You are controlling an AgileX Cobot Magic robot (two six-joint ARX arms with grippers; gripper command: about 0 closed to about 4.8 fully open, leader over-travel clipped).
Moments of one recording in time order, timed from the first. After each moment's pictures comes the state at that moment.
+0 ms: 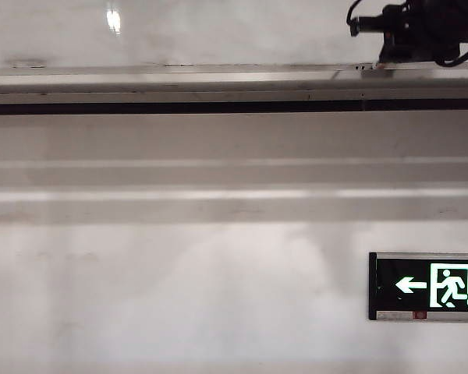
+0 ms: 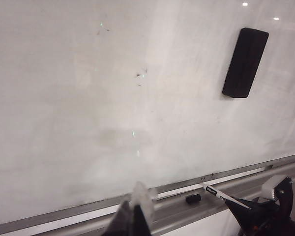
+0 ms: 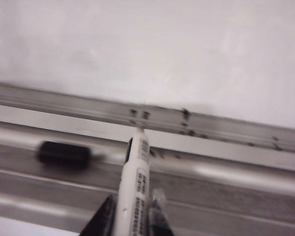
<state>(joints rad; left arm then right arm) -0.31 0.81 1.23 -0.24 0.24 -0.13 0.32 1.27 0.75 0.52 0.18 -0.01</state>
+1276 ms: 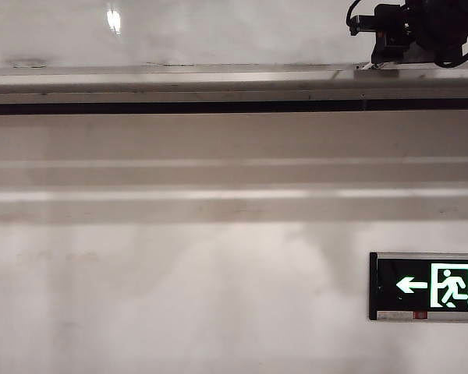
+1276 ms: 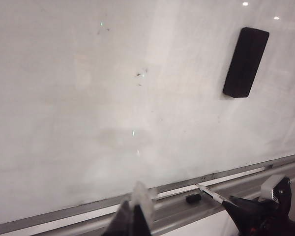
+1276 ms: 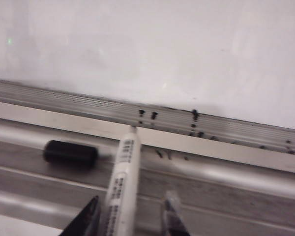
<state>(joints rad) -0.31 0.82 1.23 -0.24 0.24 -0.13 0.31 1.28 0.75 0.53 0.14 -0.01</state>
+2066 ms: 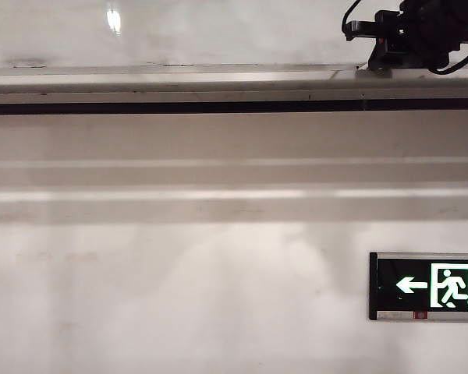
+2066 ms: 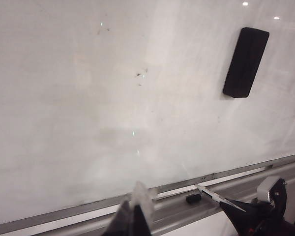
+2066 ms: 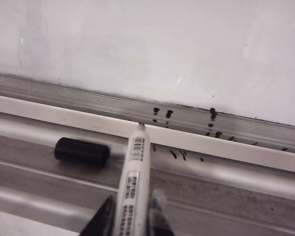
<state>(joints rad) -0.31 0.82 1.23 -0.24 0.24 -0.13 0.31 1.31 0.75 0.56 0.11 0.00</state>
